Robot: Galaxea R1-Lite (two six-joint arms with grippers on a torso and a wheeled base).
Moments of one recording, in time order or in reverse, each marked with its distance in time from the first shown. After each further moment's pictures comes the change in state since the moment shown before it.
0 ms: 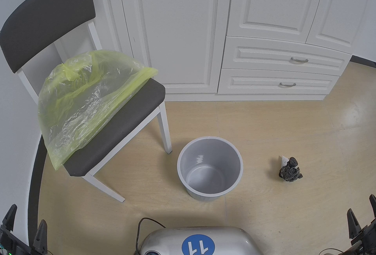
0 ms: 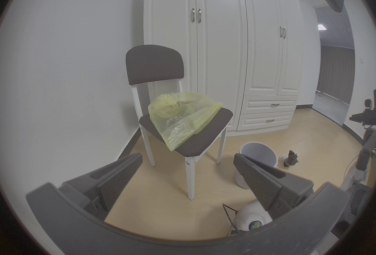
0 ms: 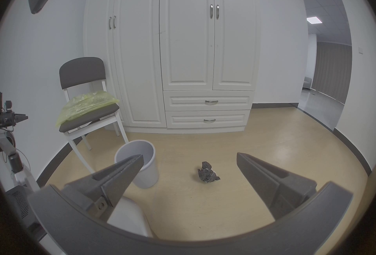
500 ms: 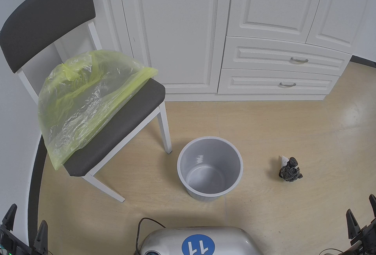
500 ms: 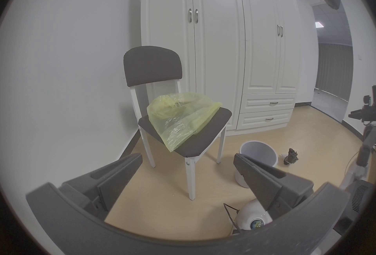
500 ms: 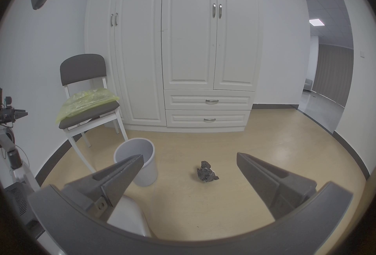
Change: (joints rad) left arm 0.001 0.000 0.000 -0.003 -0.010 0.024; right arm -0.016 0.012 0.000 -0.001 0.017 -0.023
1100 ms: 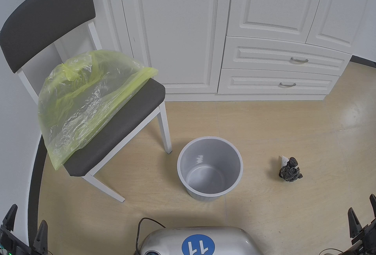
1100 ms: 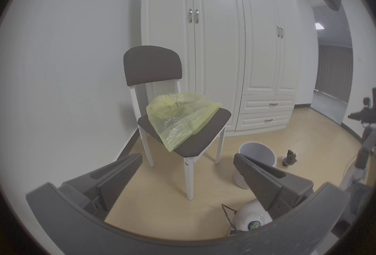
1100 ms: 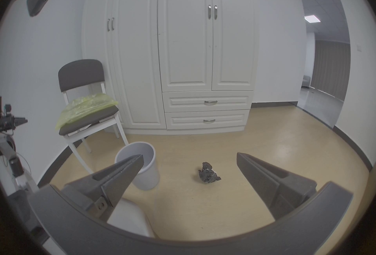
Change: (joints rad) left arm 0.000 0.000 0.000 -0.001 -0.004 -0.019; right arm 0.006 -0.010 0.000 -0.007 -0.013 0.038
